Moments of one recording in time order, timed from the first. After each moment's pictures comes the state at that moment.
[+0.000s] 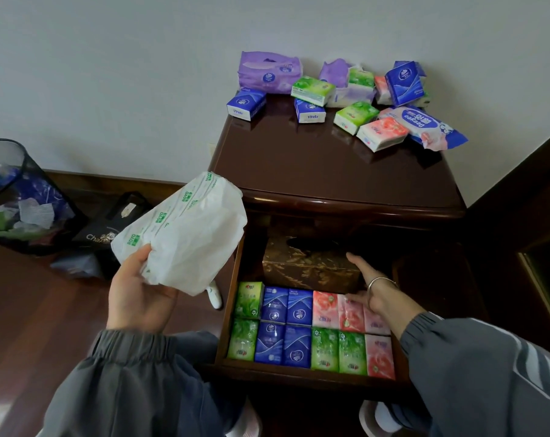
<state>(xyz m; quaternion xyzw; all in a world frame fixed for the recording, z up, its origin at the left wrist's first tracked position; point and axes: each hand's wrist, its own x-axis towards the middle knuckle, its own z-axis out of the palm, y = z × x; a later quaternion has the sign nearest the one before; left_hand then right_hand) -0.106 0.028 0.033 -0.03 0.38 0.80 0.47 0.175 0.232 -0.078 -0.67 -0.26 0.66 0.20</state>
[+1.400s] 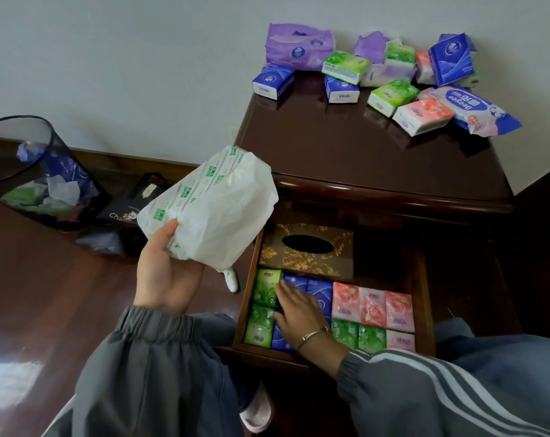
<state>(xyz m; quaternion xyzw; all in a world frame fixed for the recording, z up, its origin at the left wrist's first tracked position) -0.113 0.037 0.026 0.01 0.39 0.79 0.48 0.078 0.106 -0.125 -0.36 -0.89 0.26 -0.08</state>
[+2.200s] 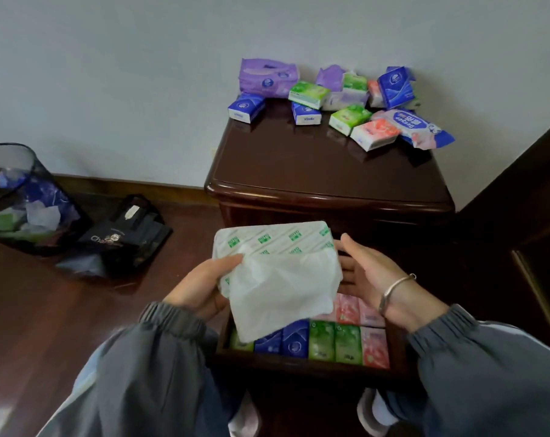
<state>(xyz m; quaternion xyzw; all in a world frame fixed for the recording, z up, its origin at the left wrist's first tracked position) -0.063 0.049 0.022 0.11 0.50 0.53 0.67 0.171 0.165 0.044 -0.46 -0.44 0.75 0.17</state>
